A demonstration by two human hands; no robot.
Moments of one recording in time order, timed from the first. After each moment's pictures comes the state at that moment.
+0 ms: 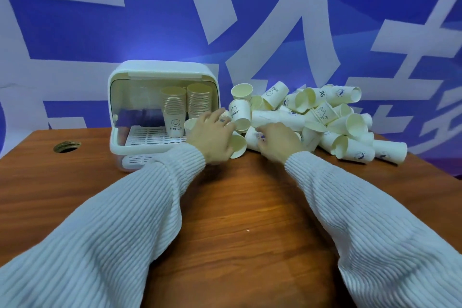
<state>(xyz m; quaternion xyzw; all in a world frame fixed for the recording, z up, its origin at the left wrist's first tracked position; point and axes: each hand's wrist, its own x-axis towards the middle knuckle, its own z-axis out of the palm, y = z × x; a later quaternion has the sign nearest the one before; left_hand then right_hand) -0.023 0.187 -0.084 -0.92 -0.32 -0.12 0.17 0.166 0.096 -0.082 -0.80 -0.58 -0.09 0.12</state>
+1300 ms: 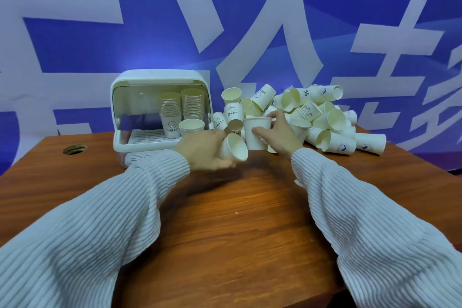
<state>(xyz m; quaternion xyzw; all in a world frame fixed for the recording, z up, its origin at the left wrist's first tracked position) -0.056 0.120 -0.064 -0.94 -0.30 -0.13 0.01 0.174 0.049 -0.071 -0.74 -0.47 0.14 0.47</state>
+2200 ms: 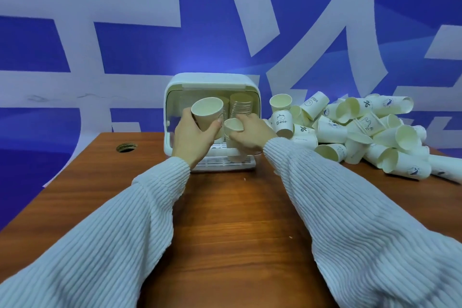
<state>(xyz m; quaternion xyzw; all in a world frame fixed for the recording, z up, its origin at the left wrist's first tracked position) -0.140 0.185 -0.069 -0.67 -0.48 -0.51 -0.24 0.041 0.179 -0.051 -0.74 -0.64 0.06 0.18</state>
